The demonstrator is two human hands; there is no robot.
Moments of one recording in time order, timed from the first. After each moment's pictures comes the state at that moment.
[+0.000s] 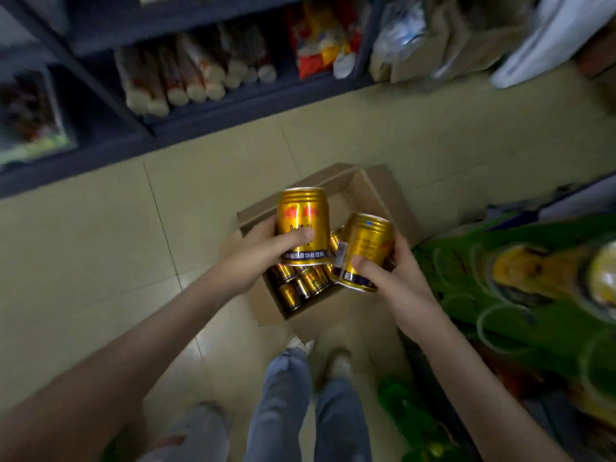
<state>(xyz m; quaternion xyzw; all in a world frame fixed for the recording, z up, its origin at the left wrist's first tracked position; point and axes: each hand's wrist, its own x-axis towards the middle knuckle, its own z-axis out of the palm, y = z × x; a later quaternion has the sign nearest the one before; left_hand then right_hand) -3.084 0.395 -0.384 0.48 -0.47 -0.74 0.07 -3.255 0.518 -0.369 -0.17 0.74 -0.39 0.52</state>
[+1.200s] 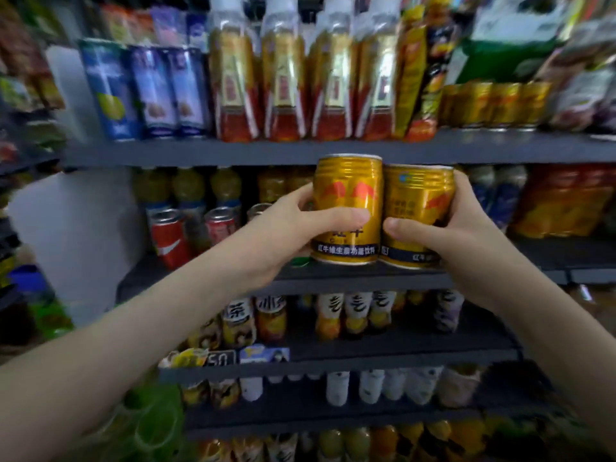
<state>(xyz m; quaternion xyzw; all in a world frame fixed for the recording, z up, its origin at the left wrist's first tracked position) -3.253 1.093 0.134 -0.23 -0.72 -0.65 -0.11 -3.213 1.287 0.129 -0.09 0.75 -0.64 -0.14</state>
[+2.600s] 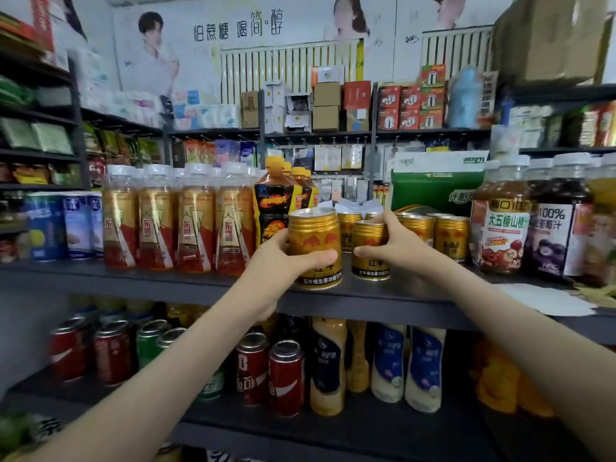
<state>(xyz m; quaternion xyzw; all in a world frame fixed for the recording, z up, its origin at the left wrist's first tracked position) -3.356 1.376 0.221 -0.11 -0.73 -0.66 0.16 -3.464 1.579 0.237 -0.22 0.88 -0.40 -0.15</state>
